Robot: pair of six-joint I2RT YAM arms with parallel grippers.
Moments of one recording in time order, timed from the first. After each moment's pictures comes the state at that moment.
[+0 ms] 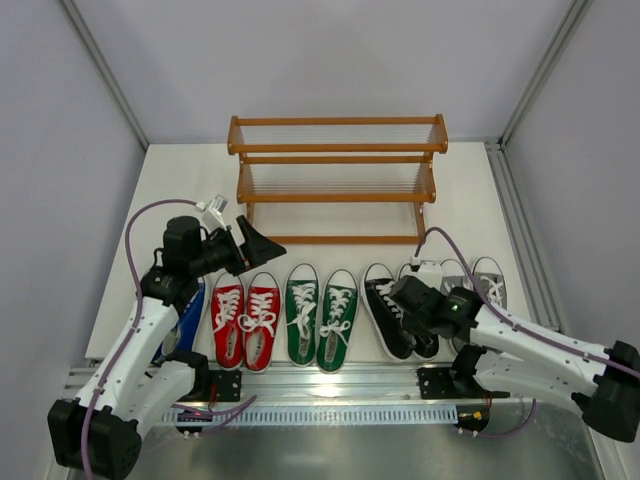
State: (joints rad) left arm -0.23 0.87 0.70 -0.28 0.63 -0.78; right arm 0.92 0.95 0.59 -0.86 0.34 0.94
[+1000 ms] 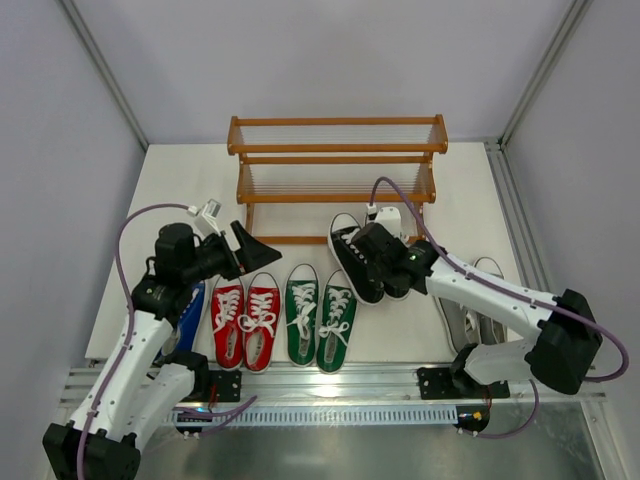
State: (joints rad) left arm -0.23 0.78 0.70 -0.35 0.59 -0.76; right arm 0.86 1.29 0.99 -0.71 0.49 0.64
